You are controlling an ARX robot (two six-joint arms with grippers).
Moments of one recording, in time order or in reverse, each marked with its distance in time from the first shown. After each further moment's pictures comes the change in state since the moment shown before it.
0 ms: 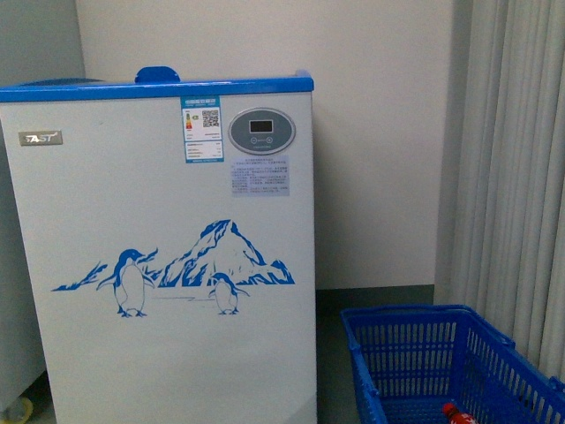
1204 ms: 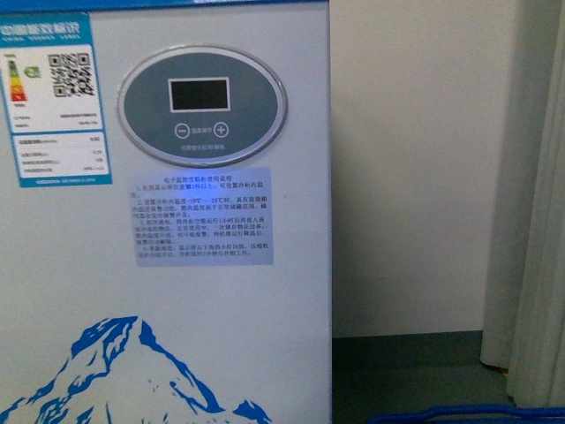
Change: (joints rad) left arm 0.000 0.000 0.000 0.000 -0.001 0.000; right arm 0.000 0.000 0.000 0.000 0.000 0.000
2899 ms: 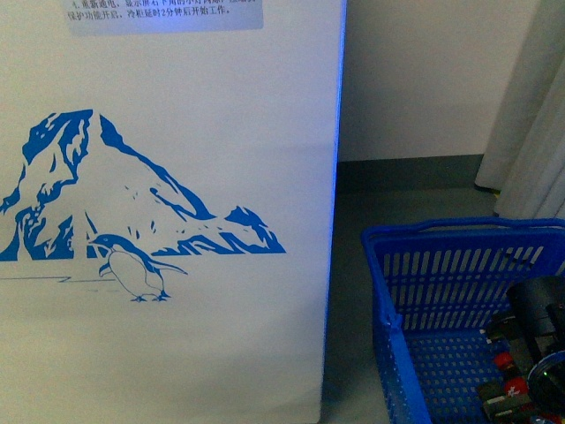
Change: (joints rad) left arm 0.000 0.000 0.000 0.000 0.001 0.000; right arm -0.064 2.697 1.118 0.332 0.393 -0.229
